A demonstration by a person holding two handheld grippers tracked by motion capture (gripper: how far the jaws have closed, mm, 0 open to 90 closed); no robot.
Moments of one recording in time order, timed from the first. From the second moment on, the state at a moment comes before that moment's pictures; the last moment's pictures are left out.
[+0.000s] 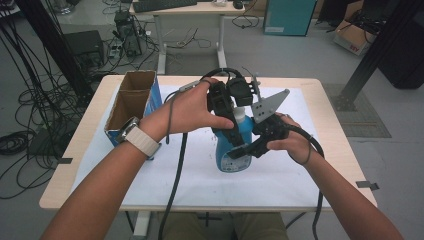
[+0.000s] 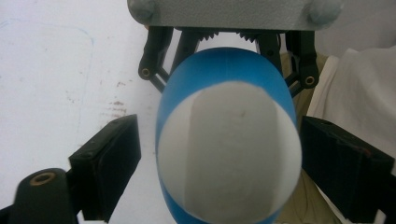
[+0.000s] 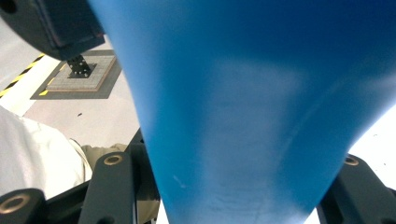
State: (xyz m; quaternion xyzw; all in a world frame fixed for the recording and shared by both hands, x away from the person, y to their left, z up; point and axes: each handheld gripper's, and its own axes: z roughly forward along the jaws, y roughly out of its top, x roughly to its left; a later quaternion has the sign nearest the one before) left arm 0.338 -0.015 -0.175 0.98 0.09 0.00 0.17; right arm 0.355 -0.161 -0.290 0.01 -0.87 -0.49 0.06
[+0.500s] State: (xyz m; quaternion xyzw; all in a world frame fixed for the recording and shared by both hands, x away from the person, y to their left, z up) left arm 0.343 -0.016 -0.180 0.98 0.07 -0.01 0.17; right arm 0.353 -0.161 -0.291 0.01 -0.87 -0.49 0.07
